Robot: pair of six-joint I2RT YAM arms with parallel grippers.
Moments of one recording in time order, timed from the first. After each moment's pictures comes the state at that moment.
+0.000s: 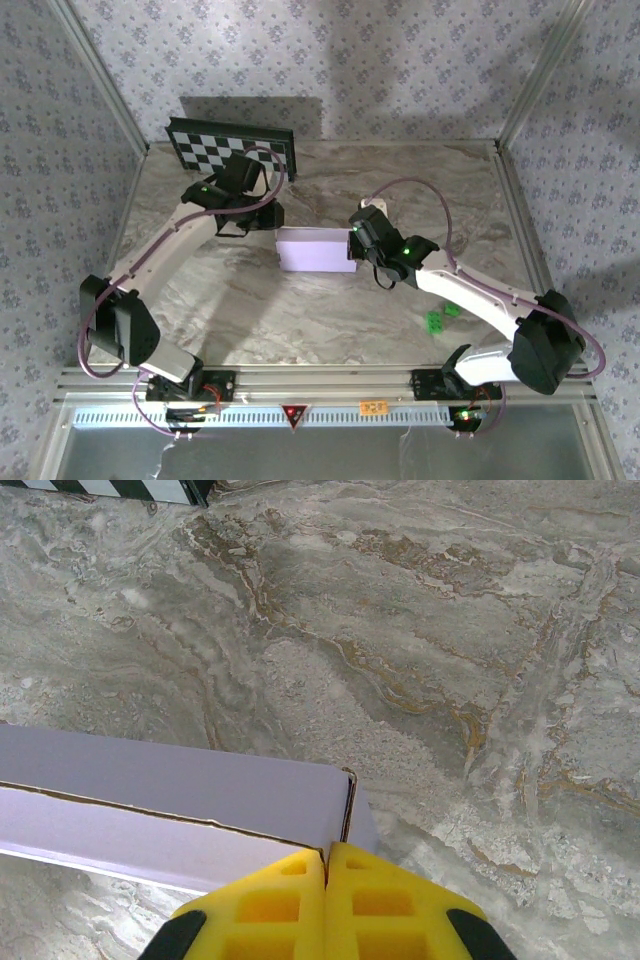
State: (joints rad) left arm -0.48 1.50 1.38 -0.85 0.18 -0.41; right arm 0.77 1.33 0.98 -0.44 0.33 0.55
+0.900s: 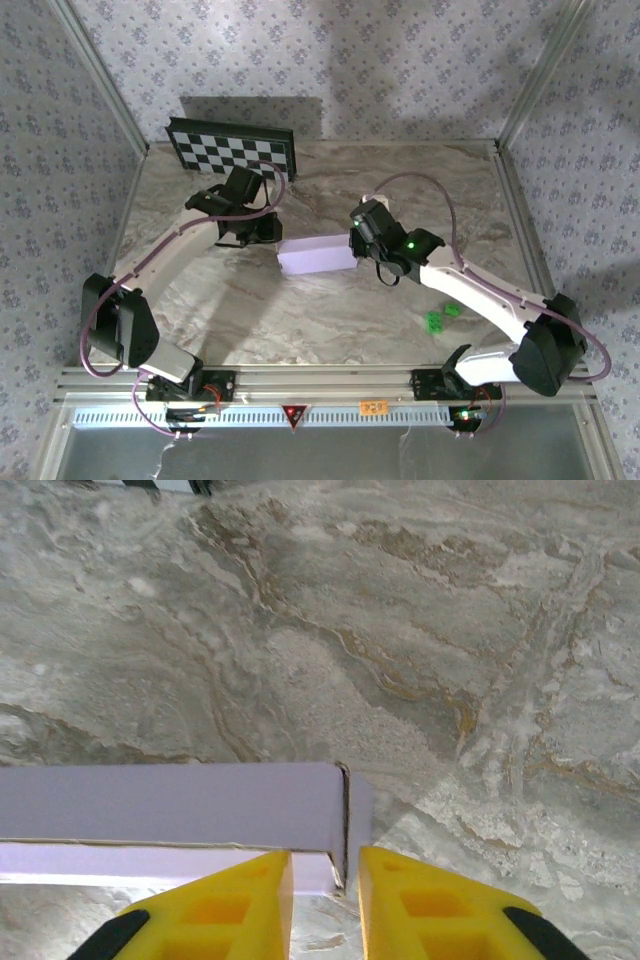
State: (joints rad) left arm -0.48 1.49 1.27 -0.85 0.21 -0.42; right arm 0.77 1.32 1.08 -0.58 0.30 0.56
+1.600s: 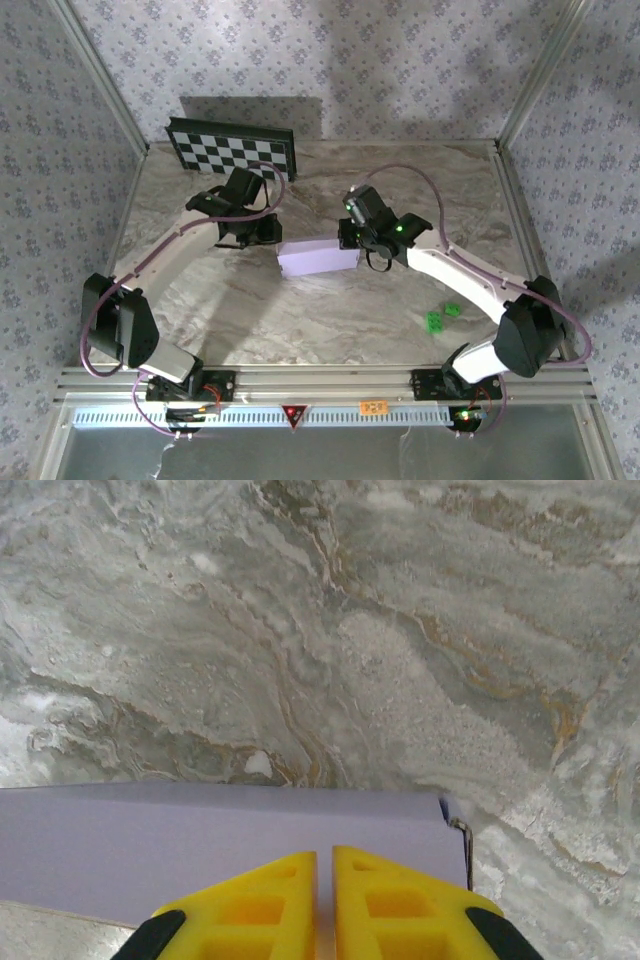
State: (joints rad) left arm -0.48 1.49 1.26 -0.84 0.21 -0.43; right arm 0.72 1.45 1.17 -0.57 0.12 0.56
